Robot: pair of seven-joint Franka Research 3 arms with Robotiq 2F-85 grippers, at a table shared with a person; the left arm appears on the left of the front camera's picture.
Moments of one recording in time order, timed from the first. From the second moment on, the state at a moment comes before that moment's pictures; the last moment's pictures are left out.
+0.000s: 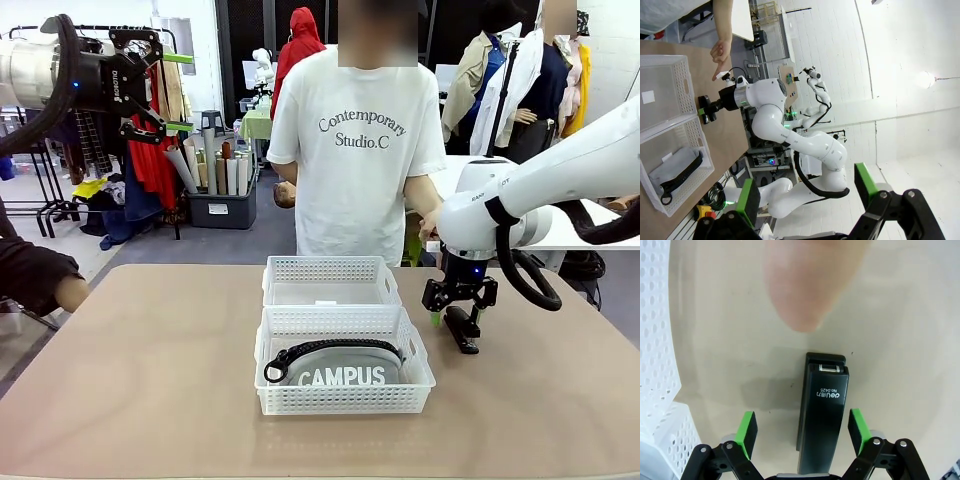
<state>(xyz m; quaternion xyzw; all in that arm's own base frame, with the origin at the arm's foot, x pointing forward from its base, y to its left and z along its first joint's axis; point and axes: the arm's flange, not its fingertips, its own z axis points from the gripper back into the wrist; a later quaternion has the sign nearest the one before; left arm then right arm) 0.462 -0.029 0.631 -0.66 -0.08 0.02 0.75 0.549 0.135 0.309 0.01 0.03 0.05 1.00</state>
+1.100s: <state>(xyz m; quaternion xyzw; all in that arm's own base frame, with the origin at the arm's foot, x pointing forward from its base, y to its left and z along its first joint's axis) 0.462 -0.029 0.631 -0.66 -0.08 0.02 0.75 0.553 0.121 0.313 0.00 0.02 0.05 1.00</state>
